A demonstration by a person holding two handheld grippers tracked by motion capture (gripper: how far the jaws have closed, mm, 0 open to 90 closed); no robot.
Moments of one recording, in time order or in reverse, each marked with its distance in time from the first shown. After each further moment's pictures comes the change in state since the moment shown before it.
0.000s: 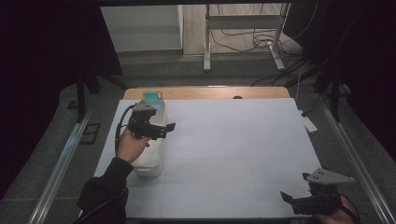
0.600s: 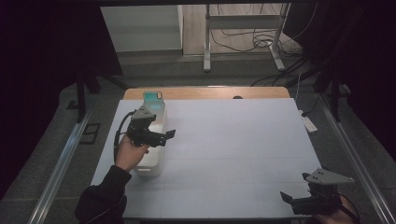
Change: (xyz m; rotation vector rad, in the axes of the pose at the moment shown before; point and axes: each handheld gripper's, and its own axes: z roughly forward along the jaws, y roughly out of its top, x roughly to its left) left arm -0.016 -0.014 -0.010 -0.007 -0.012 0.011; right arm 0.001 0.000 0.000 -0.001 -0.004 -0.010
